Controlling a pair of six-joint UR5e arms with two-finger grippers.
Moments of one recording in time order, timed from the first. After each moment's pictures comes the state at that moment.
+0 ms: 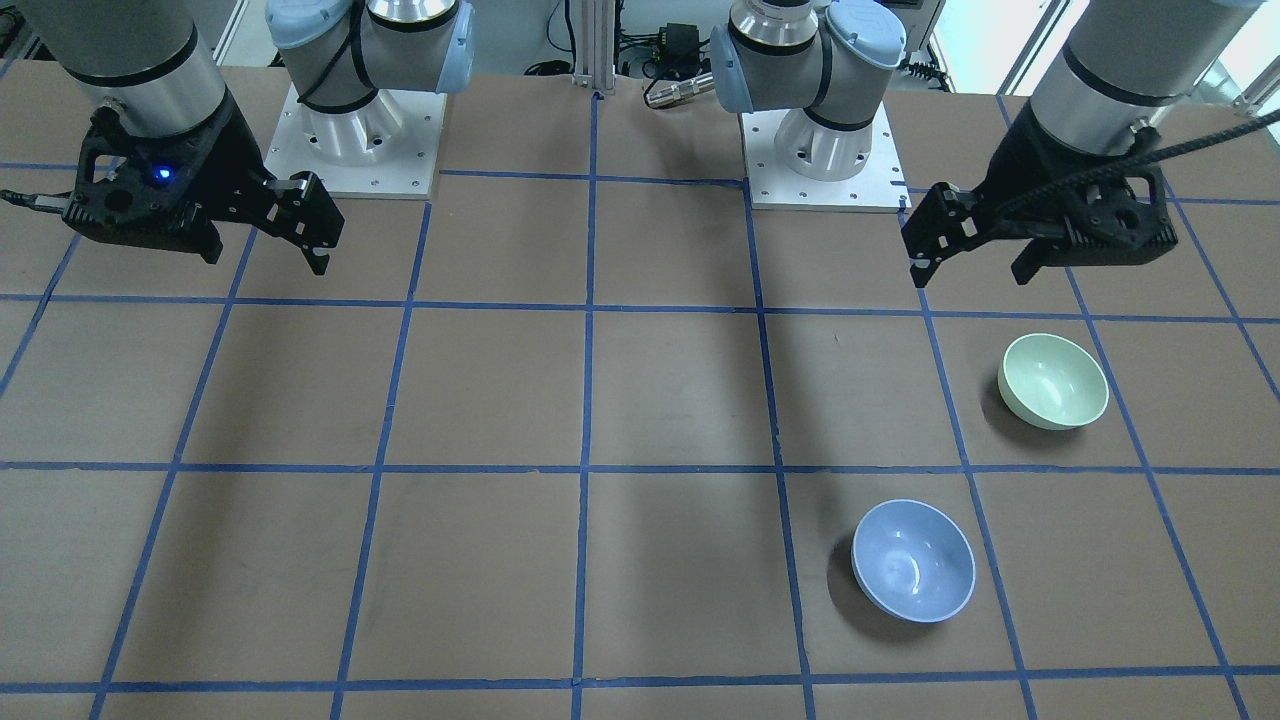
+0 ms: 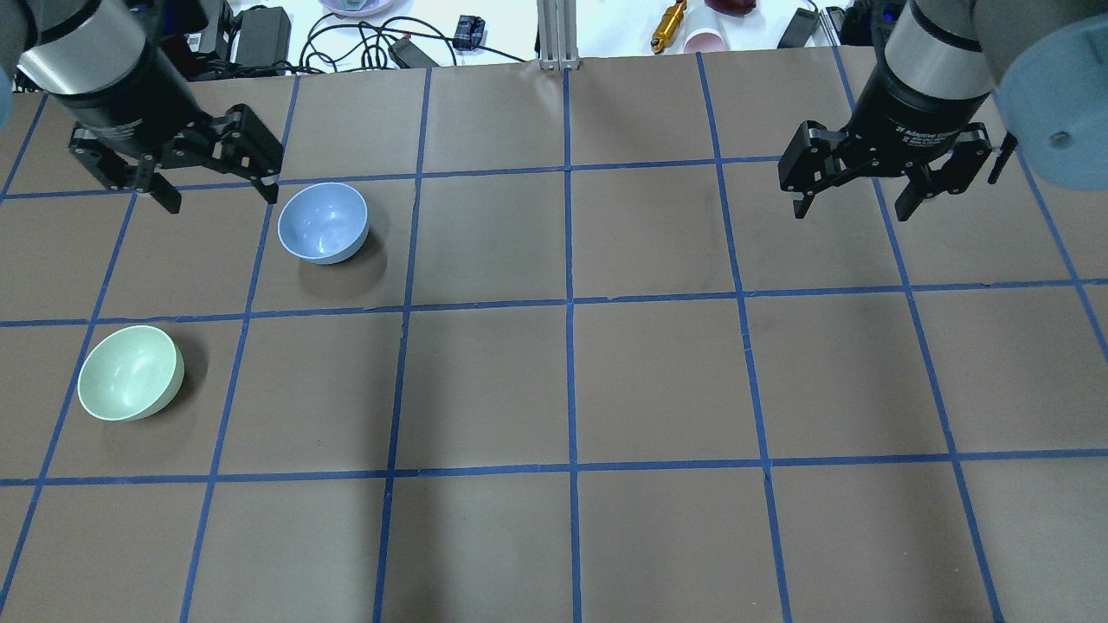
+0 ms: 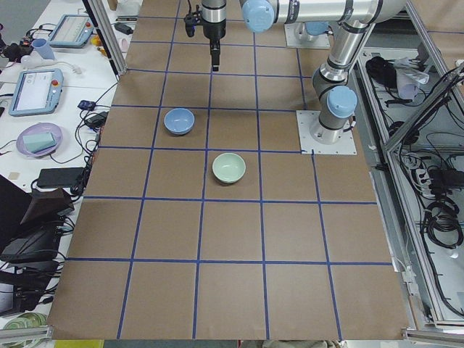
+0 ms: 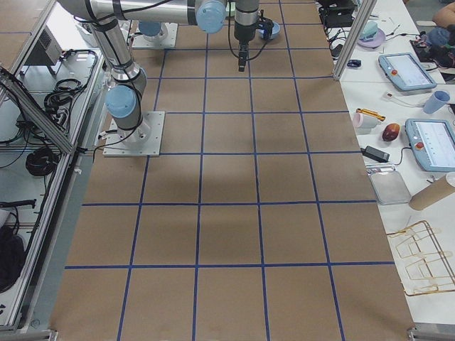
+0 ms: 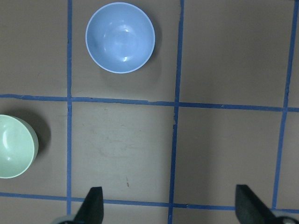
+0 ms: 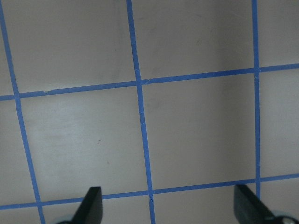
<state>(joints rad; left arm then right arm) -1.35 -1.56 -1.59 -1.57 1.58 0.17 1.52 -1.59 1.63 -1.60 -1.59 0.04</state>
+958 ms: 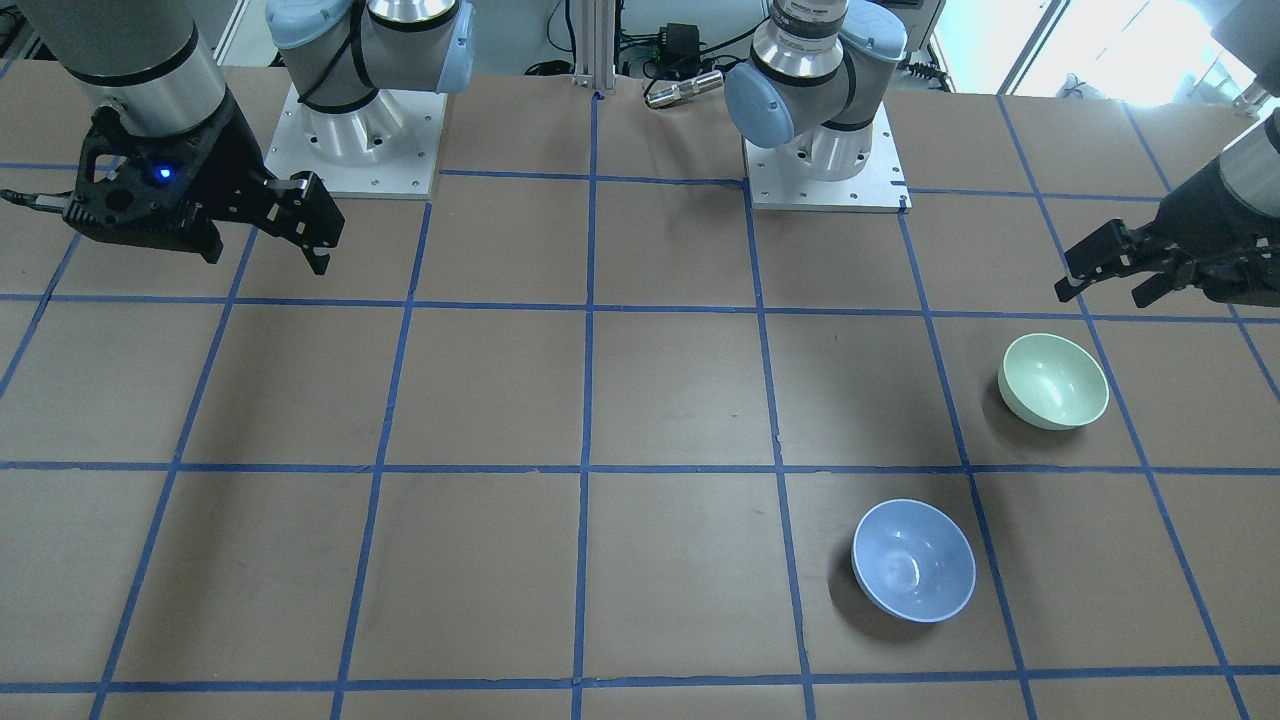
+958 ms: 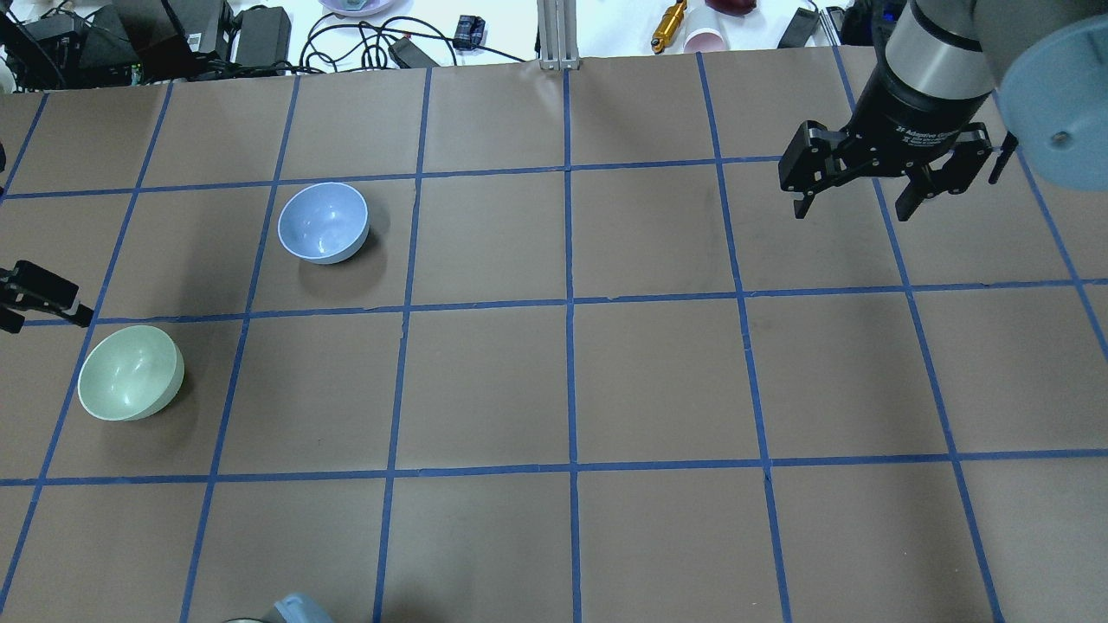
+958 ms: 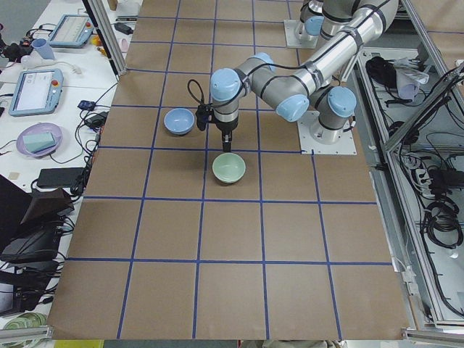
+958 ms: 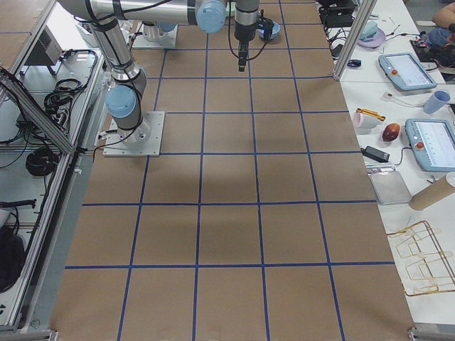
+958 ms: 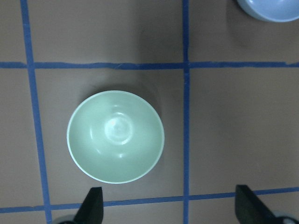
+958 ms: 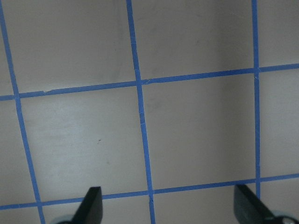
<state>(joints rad) -0.82 -1.65 -1.84 -1.30 1.51 0.78 1.52 -1.59 1.63 -1.60 -1.59 0.04</state>
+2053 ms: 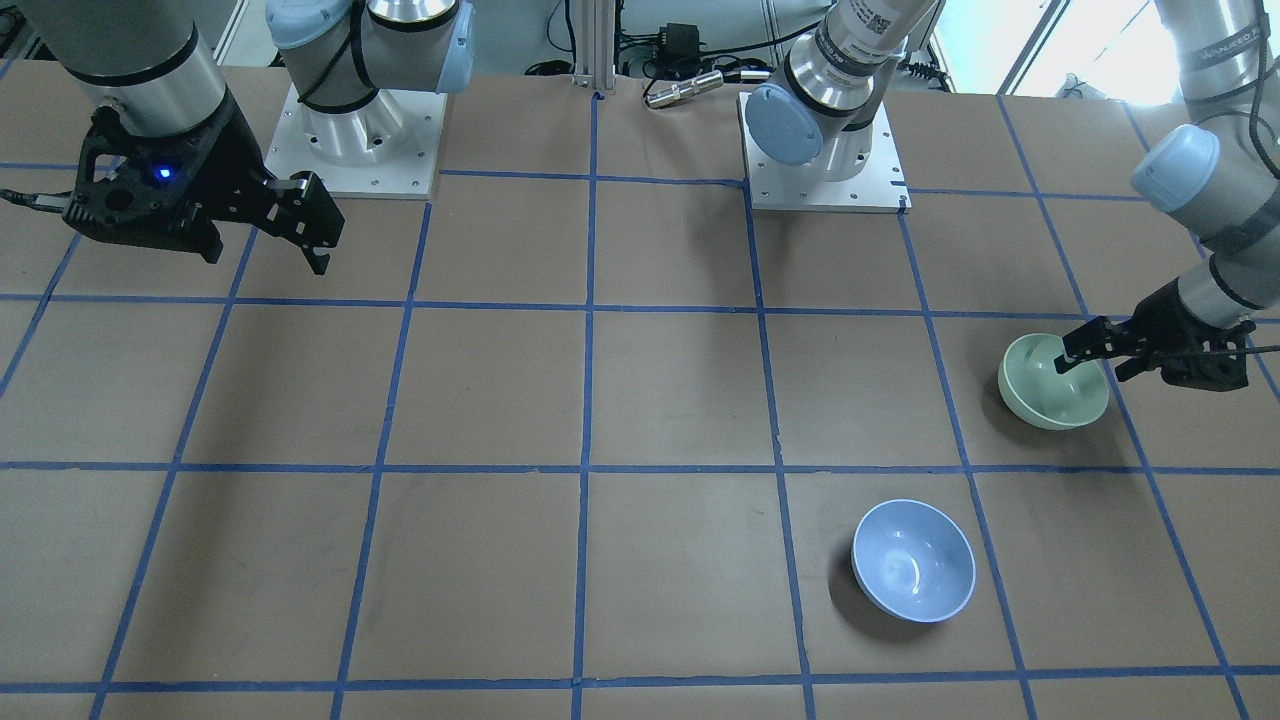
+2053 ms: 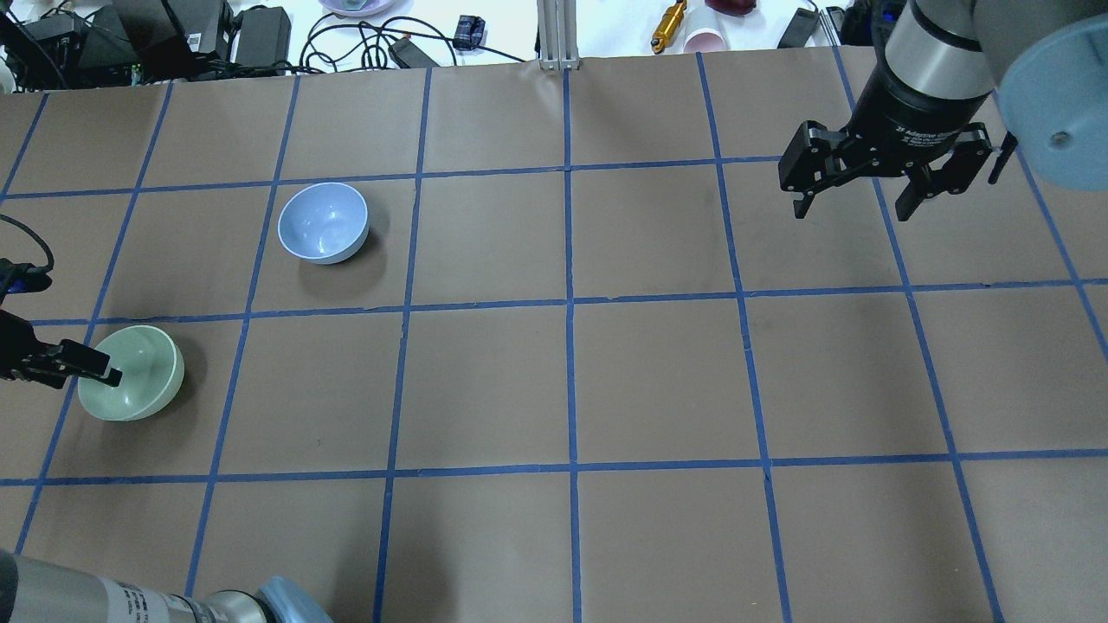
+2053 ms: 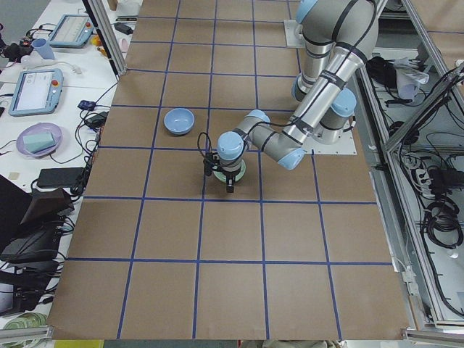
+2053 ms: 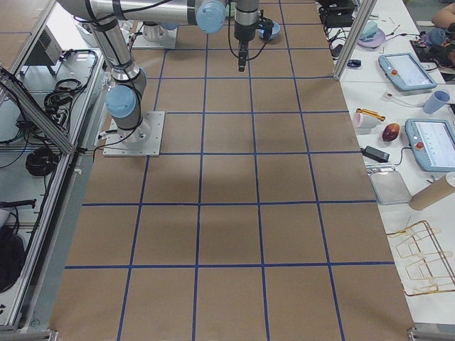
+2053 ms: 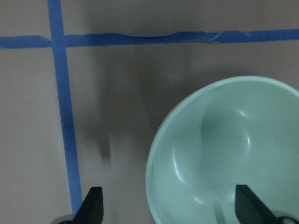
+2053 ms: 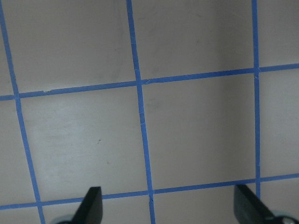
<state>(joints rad) -0.72 -1.88 -1.97 -1.00 1.51 0.90 1.52 -1.59 1.63 -1.60 -1.59 0.04</state>
